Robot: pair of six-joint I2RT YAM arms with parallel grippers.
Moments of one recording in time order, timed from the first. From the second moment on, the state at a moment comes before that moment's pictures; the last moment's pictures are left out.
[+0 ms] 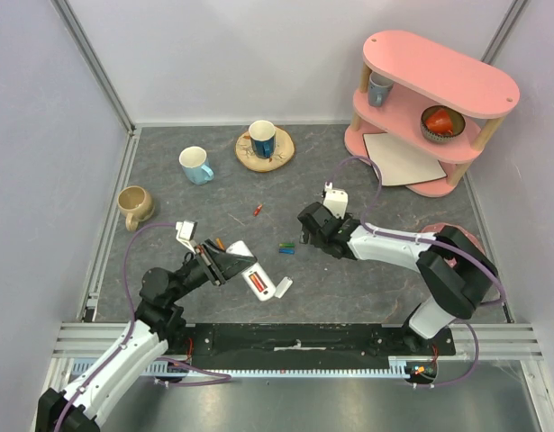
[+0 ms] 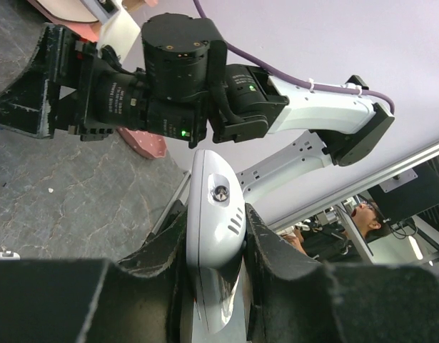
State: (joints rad) left arm -0.52 0.35 0.04 0.58 0.51 -1.21; right arm 0.81 1.59 0.87 -0.26 0.53 0.83
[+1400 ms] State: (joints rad) left arm -0.52 0.28 0.04 0.52 0.50 -1.21; right arm 0.82 1.79 1.02 -0.33 0.62 1.01
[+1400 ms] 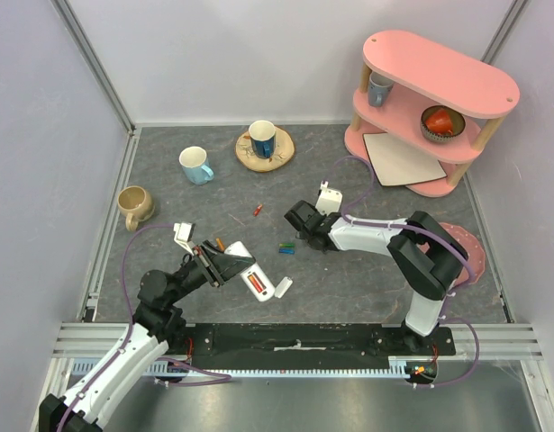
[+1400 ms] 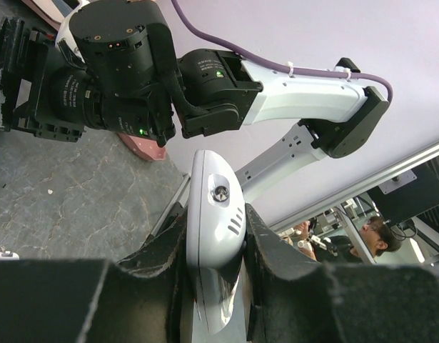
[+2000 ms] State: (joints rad) left arm -0.52 0.27 0.04 0.50 0.50 -1.21; right arm 0.82 1.81 1.04 -0.35 0.64 1.01
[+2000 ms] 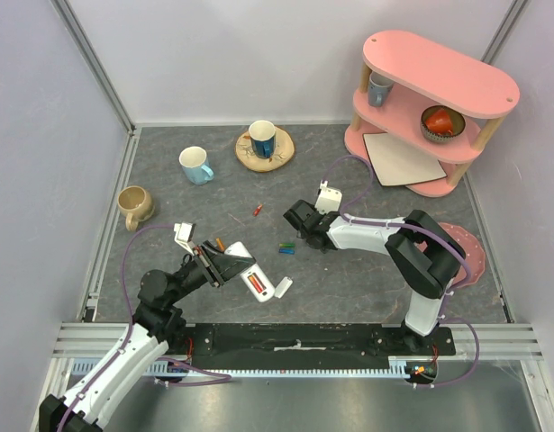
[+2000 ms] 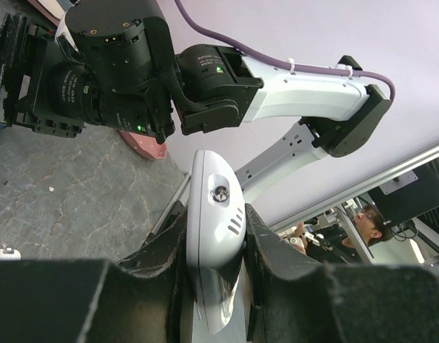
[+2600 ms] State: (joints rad) left arm -0.52 0.26 0.04 0.49 0.50 -1.21; right arm 0.82 1.81 1.04 -0.36 0.64 1.02
